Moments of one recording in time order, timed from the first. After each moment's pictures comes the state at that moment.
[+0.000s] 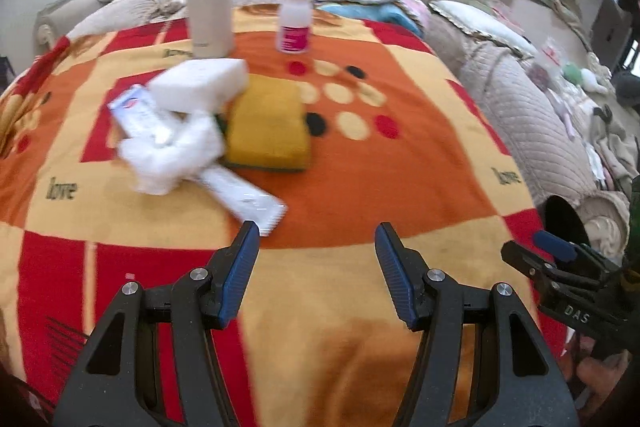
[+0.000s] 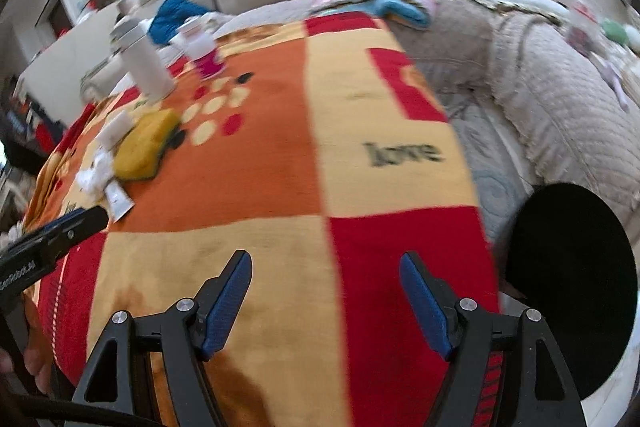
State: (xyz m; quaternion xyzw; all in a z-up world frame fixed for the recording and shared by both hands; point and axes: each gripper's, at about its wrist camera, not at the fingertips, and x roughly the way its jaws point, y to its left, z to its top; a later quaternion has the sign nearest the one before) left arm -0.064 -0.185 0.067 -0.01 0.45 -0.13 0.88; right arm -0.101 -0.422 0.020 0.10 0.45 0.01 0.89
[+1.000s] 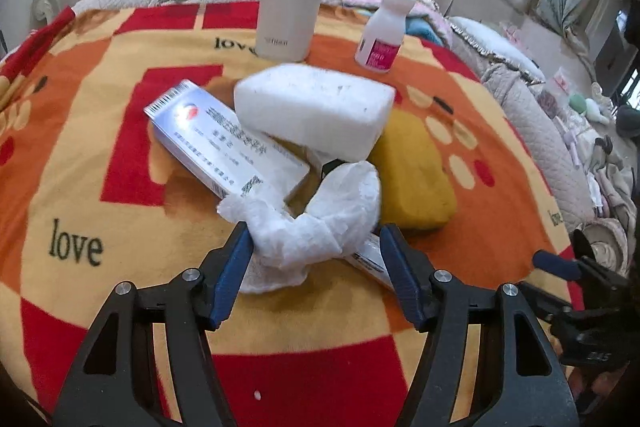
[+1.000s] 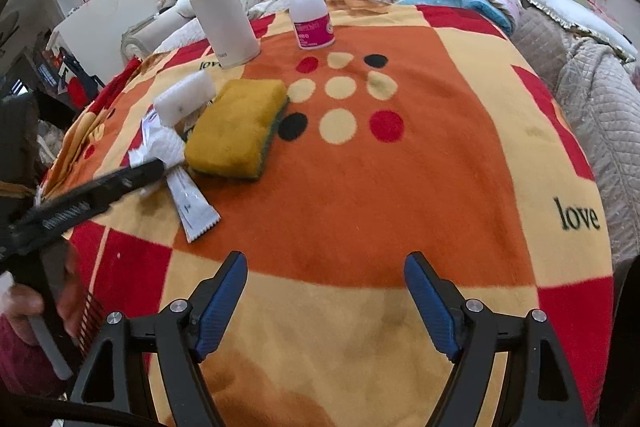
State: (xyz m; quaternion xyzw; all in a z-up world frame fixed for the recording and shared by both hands) left arm 0.020 -0.090 0.036 -0.05 0.46 -0.15 0.88; right arm -0.032 -0.320 0.020 0.08 0.47 0.09 0.87
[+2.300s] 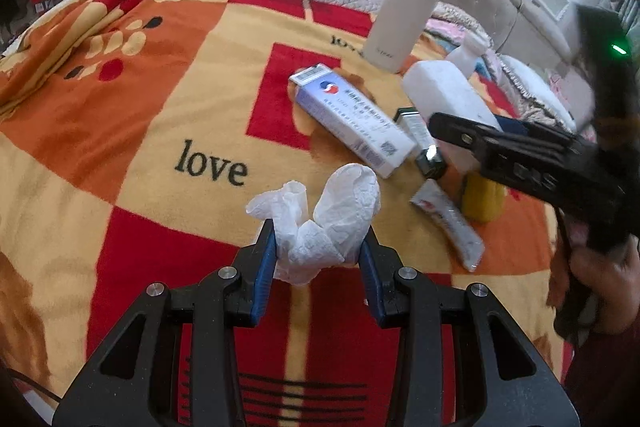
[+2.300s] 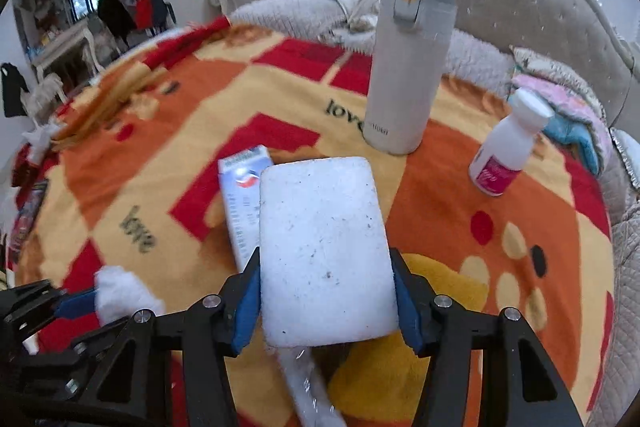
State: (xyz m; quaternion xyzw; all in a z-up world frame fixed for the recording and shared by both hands) left arm -0.035 -0.003 0.055 -0.13 0.46 -0.06 0.88; right arm 0.059 -0.170 0.070 -0.10 0.42 0.20 0.88
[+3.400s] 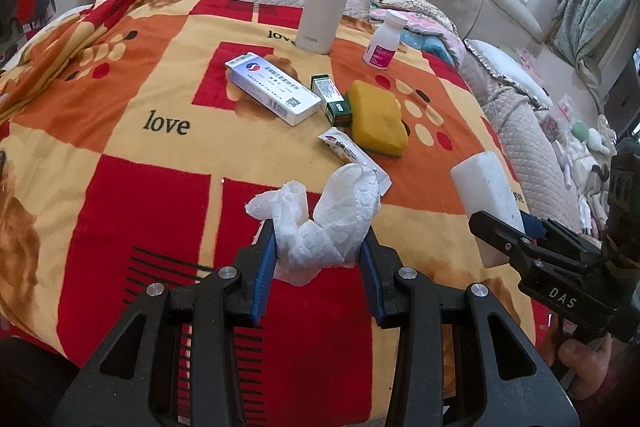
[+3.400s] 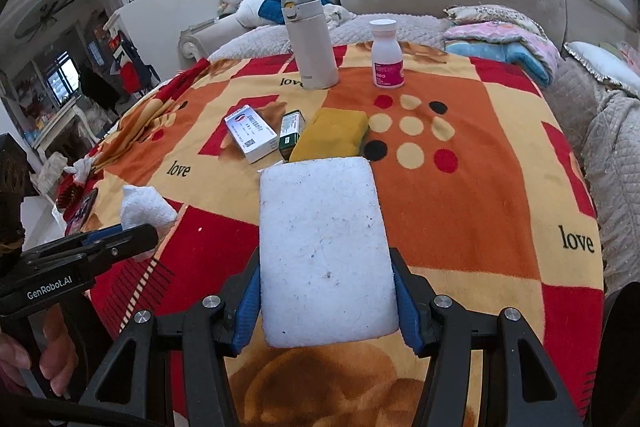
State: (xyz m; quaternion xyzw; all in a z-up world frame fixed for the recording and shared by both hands) left arm -0.115 -0.065 0.090 -0.10 0.45 -0.10 0.88; right arm -0.090 -0.289 0.063 0.03 0.41 0.17 0.89
